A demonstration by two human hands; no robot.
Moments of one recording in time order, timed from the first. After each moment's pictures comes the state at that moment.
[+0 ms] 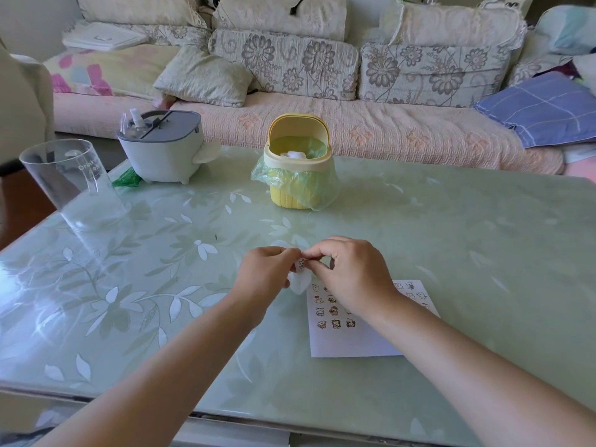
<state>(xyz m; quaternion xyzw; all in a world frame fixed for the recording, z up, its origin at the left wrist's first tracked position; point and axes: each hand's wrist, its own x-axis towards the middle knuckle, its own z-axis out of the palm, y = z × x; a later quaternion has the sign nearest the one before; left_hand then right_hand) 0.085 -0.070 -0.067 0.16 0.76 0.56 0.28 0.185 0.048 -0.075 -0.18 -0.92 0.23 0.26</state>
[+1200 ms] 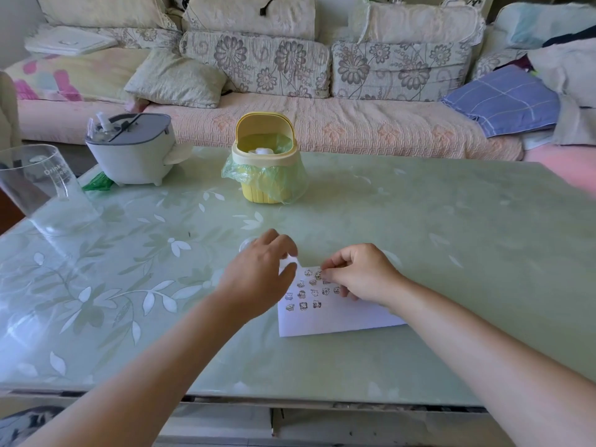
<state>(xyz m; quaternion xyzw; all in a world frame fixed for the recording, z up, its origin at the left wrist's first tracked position) 0.107 -0.065 -0.083 0.53 0.80 0.27 -0.03 0.251 0.078 -0.066 -0.35 -0.80 0.48 0.08</state>
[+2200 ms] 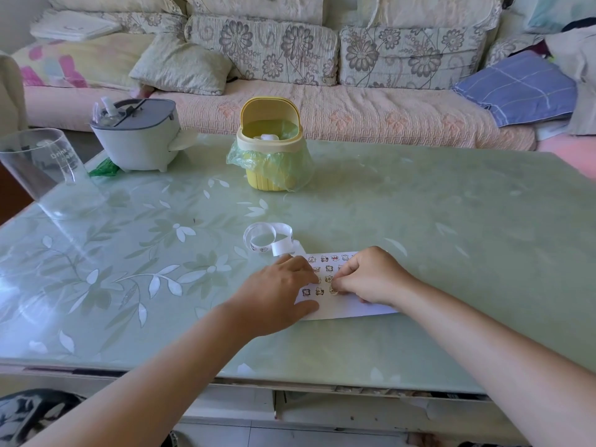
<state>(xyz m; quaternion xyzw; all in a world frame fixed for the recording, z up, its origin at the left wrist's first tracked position) 0.126 -0.073 -0.119 0.63 0.75 0.17 0.06 0.261 0.079 -0.085 -0.40 -0.82 0.41 0.00</state>
